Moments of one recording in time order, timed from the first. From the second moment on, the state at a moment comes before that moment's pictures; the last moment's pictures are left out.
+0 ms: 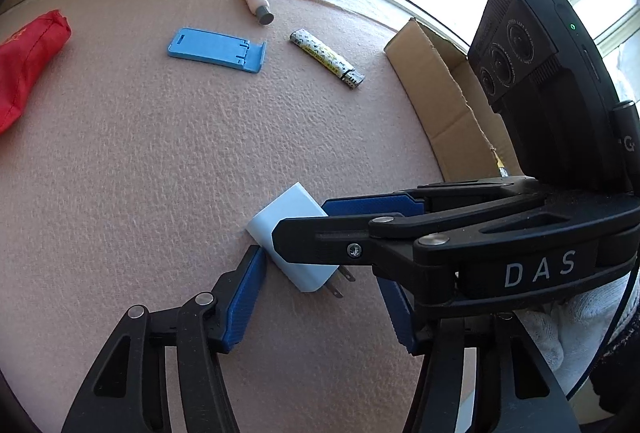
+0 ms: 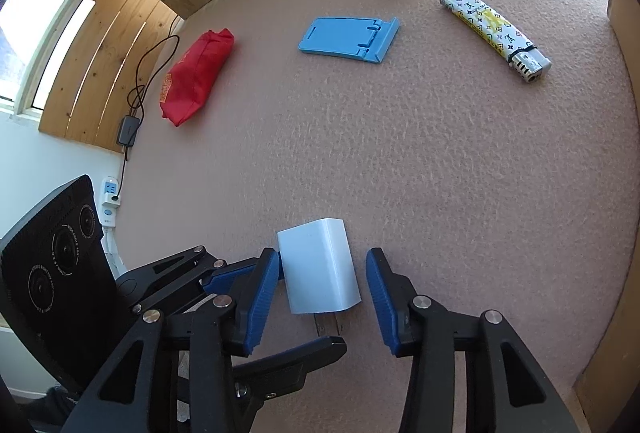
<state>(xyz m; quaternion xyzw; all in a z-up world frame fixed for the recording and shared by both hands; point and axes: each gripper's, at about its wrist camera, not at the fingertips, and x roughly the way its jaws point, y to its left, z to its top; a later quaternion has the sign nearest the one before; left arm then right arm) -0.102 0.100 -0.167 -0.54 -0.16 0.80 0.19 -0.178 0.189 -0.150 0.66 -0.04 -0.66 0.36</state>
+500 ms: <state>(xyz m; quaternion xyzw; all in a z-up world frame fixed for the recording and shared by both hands) -0.111 0.120 -0.163 -0.53 -0.11 0.82 0.18 -0.177 0.210 -0.150 0.65 -0.08 -0.68 0.34</state>
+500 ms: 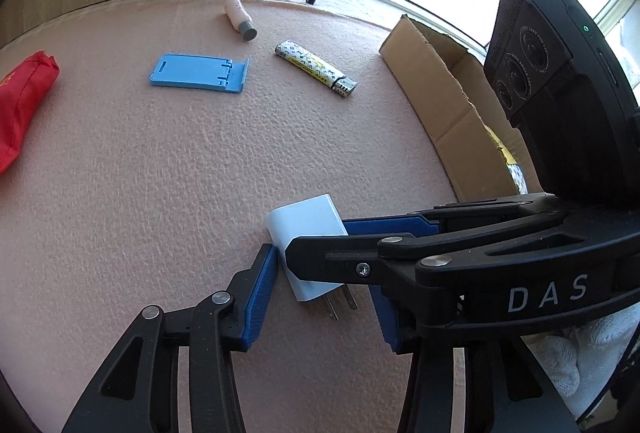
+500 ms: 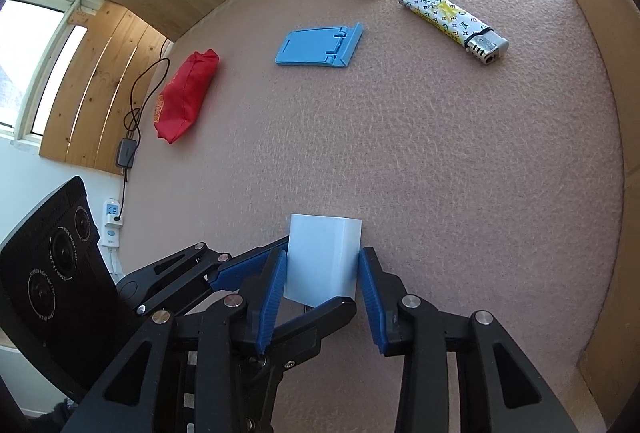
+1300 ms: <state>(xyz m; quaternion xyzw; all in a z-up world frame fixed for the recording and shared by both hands) -0.196 0.240 -0.081 -0.44 -0.06 0.86 0.25 -0.244 0.318 -0.055 0.55 -0.11 -0.78 0.27</state>
